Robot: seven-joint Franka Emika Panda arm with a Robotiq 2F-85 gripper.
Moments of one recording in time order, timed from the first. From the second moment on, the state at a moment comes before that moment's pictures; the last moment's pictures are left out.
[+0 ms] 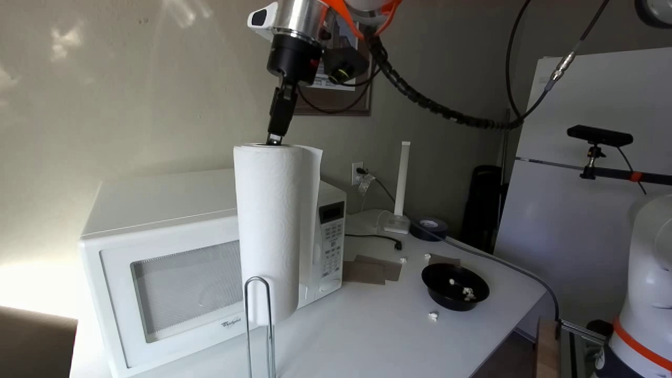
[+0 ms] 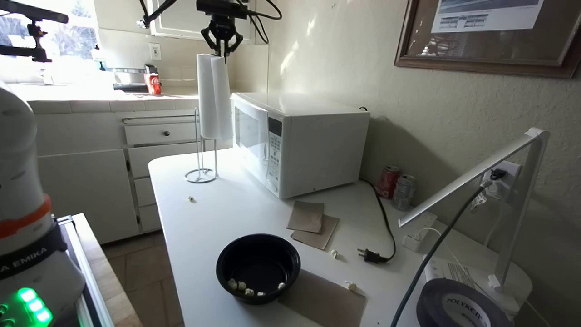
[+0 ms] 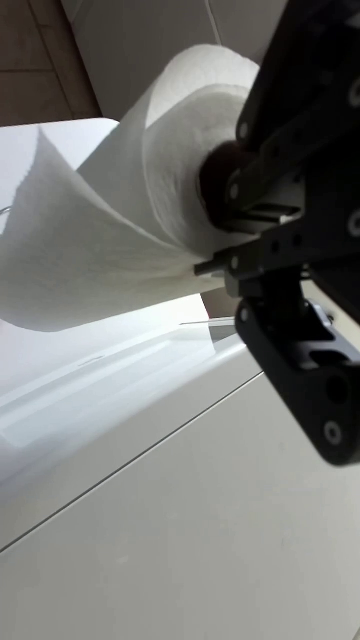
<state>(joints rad) 0.22 -0.04 0.15 -1.80 0.17 1.98 -0.60</state>
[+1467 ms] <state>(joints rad) 0.22 0.04 0.18 -1.82 0.19 2.02 -0.68</state>
